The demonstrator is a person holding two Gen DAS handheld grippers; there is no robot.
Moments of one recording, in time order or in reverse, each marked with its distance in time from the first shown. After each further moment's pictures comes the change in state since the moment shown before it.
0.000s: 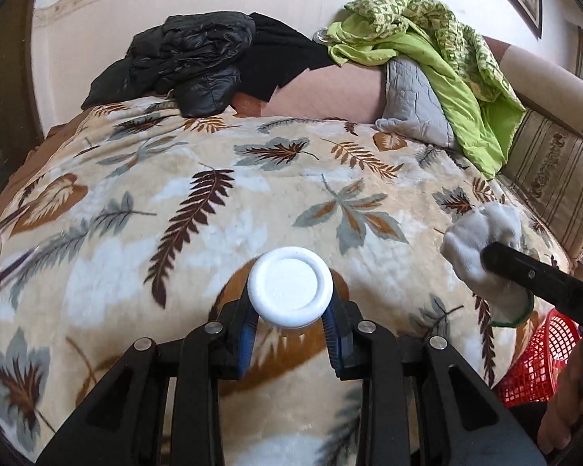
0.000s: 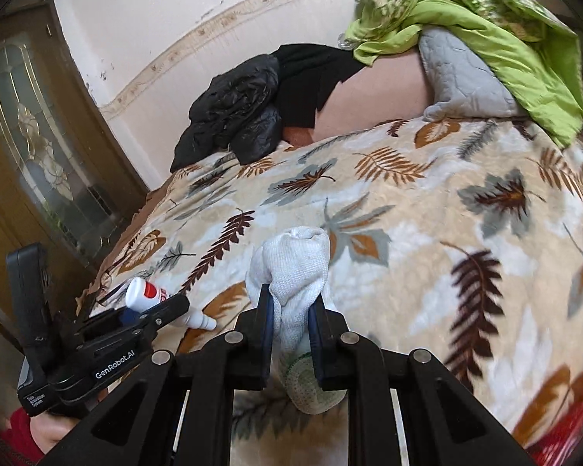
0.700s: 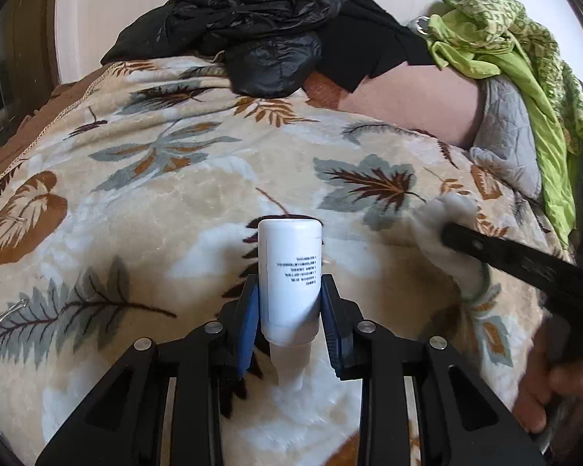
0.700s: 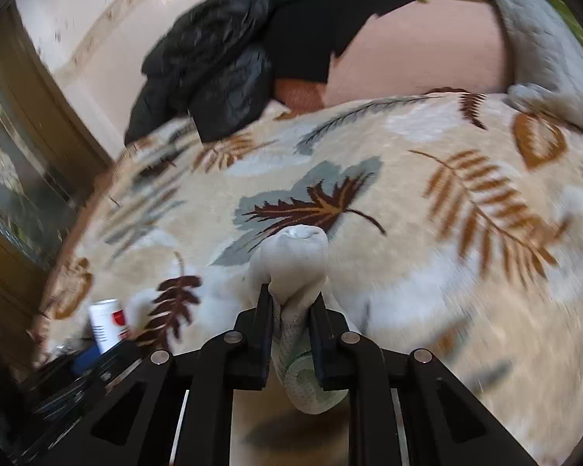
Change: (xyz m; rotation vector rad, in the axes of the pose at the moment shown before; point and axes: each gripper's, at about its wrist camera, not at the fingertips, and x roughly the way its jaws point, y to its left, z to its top) left arm 0.147 0.088 0.095 -0.177 0.094 0.091; right arm 0.234 -0.014 0.121 -0.015 0.195 -0.011
